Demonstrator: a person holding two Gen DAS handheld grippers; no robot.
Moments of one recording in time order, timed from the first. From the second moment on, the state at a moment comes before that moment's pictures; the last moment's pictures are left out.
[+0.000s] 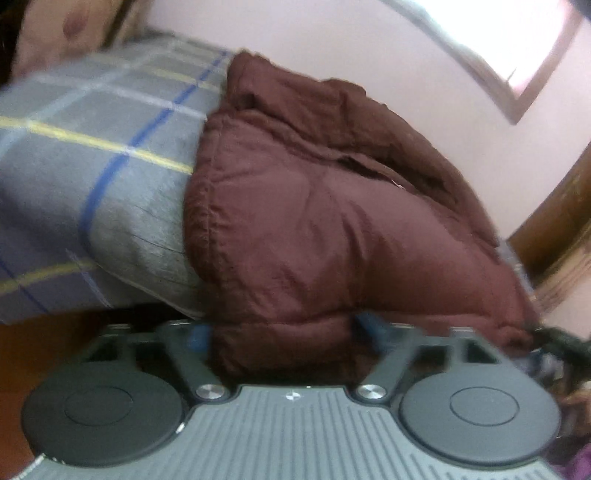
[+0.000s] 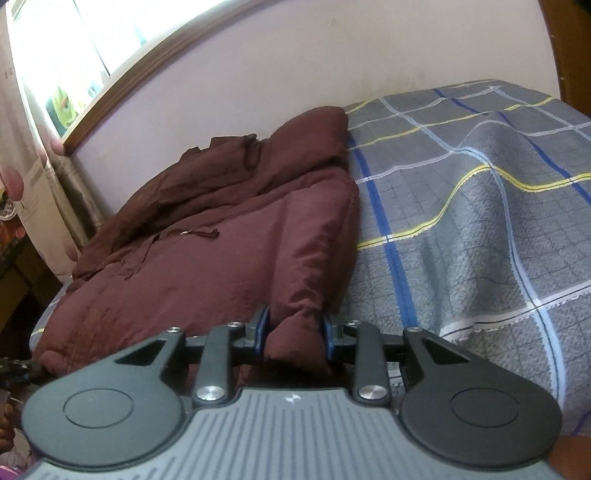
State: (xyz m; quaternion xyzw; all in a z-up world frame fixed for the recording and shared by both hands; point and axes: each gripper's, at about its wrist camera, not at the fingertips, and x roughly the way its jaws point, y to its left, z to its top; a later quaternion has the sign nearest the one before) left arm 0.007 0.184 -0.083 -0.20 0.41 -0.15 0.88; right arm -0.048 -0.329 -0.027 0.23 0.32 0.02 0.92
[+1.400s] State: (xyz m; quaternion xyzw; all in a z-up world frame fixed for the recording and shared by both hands) left arm 0.180 0.164 0.071 -0.22 0.16 -0.08 0.96; right arm 0.113 -0.369 0.062 0.46 0.11 0.09 0.87
